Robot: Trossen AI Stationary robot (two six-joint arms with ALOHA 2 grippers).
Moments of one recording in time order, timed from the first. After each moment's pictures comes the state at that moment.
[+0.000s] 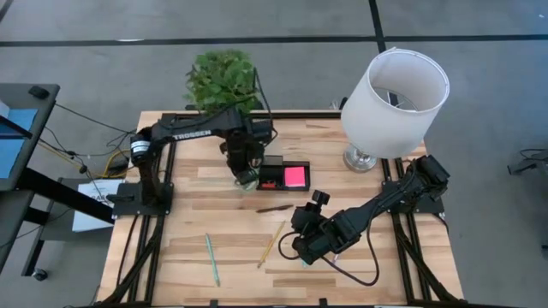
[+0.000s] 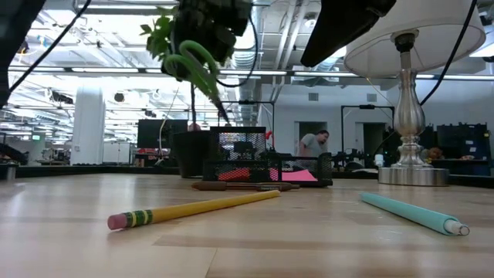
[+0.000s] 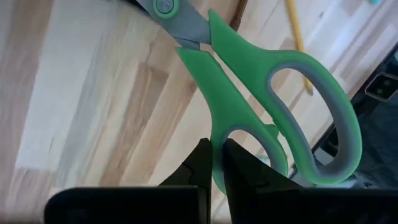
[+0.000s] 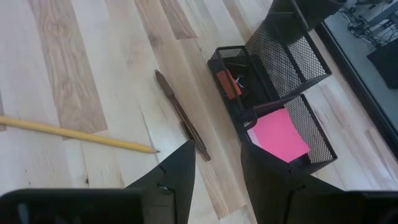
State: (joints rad) left arm 0.25 1.87 1.77 -1.52 0.38 -0.20; right arm 0.54 1.82 1.43 -0.89 0.75 0.65
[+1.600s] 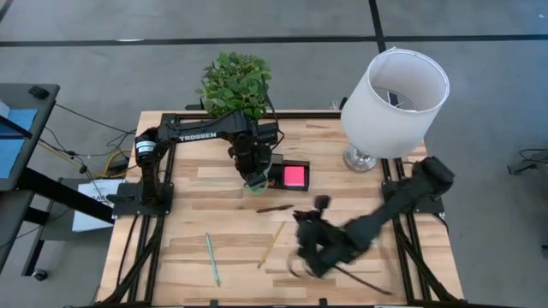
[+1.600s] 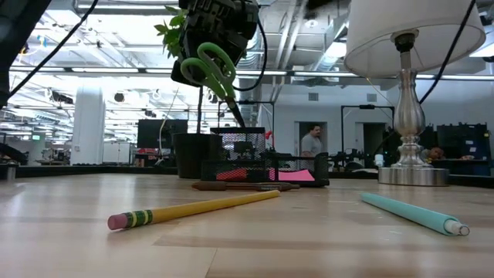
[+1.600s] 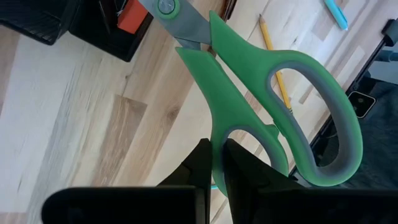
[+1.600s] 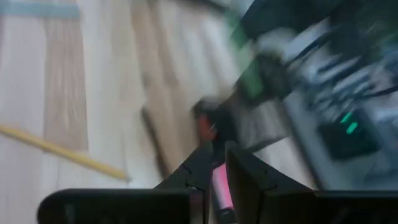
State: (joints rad) left arm 0.25 1.90 1.77 -1.42 0.44 -0.22; right arm 0.65 1.78 1.44 -0.83 1.01 0.40
